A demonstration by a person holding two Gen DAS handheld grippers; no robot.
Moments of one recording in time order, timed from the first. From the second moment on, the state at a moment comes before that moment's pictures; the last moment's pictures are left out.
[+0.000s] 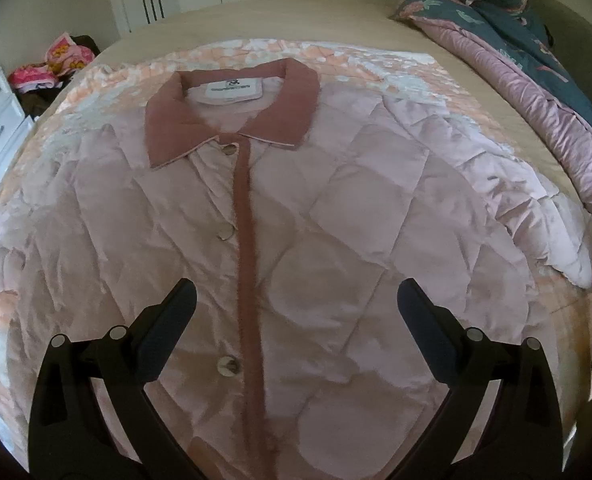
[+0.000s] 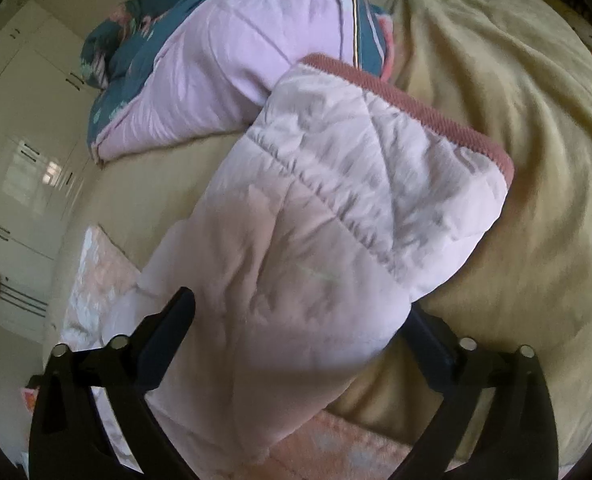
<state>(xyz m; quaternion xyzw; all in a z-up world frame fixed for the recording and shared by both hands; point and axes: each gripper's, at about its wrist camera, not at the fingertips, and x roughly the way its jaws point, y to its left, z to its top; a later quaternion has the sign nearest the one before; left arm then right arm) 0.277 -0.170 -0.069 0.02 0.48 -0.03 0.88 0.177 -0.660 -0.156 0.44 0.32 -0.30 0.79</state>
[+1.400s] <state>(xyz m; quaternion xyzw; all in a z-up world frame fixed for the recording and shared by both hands) 0.258 0.010 0.043 -0.05 0.39 0.03 0.92 0.254 -0.357 0.103 0.17 0.20 0.02 0.96</state>
